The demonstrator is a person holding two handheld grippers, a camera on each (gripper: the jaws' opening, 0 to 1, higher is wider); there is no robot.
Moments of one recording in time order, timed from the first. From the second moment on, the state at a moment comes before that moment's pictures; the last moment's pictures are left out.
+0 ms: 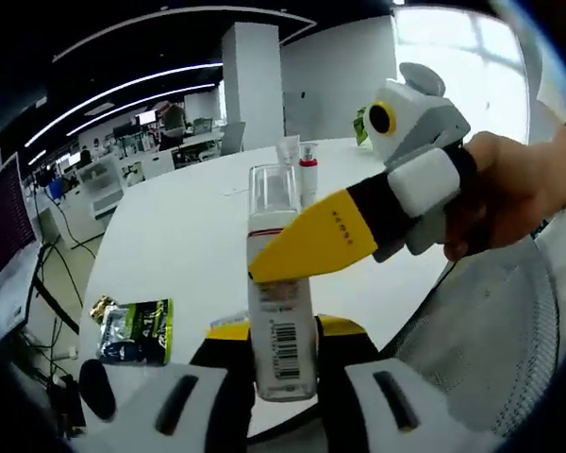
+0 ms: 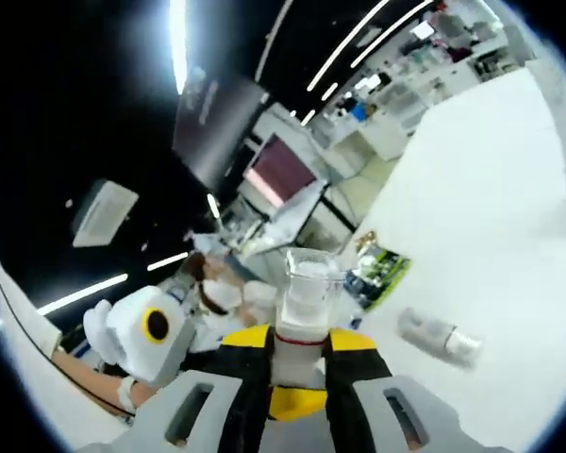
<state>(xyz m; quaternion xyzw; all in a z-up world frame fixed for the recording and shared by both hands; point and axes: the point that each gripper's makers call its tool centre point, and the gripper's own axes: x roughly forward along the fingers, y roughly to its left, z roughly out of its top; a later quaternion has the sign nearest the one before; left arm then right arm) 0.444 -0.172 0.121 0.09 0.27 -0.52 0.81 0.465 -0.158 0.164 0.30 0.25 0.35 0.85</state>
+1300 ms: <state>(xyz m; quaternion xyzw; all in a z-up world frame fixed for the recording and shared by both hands) 0.438 -0.164 0.099 0.21 0.27 -0.52 0.78 0.459 -0.158 0.142 0.27 0.26 0.37 0.85</state>
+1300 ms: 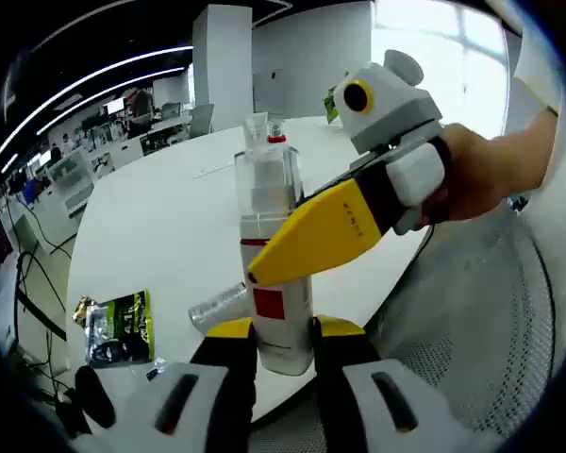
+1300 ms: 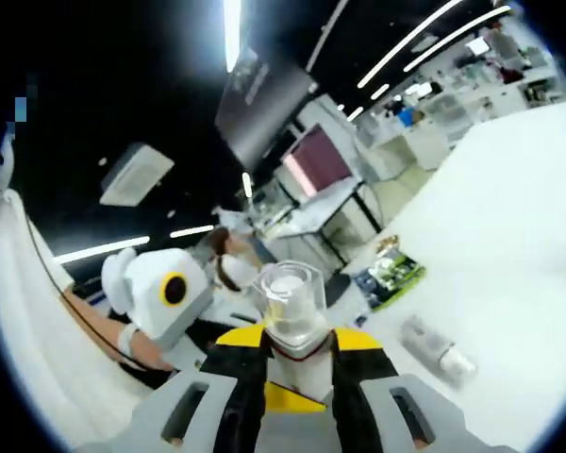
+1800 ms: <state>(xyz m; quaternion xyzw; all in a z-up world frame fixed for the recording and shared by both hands) 0.424 -0.180 0.119 0.13 0.26 -0.59 0.75 0.447 -0.170 0.158 0.23 0.24 0.42 0.84</state>
